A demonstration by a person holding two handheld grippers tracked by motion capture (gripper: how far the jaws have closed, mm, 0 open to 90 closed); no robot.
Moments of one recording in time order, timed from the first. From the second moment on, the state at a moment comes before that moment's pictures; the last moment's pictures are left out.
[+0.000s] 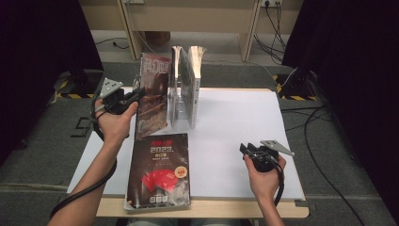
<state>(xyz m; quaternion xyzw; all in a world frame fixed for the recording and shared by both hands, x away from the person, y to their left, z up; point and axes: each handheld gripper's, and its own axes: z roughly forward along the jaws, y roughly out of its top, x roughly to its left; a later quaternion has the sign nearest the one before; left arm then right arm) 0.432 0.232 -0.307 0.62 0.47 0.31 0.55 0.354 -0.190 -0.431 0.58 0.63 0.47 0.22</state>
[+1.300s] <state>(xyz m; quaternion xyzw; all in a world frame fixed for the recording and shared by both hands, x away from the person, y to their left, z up) 0.494 0.211 -0.349 0.57 0.49 0.40 0.52 0.355 -0.192 -0.439 0.58 0.64 0.46 0.21</state>
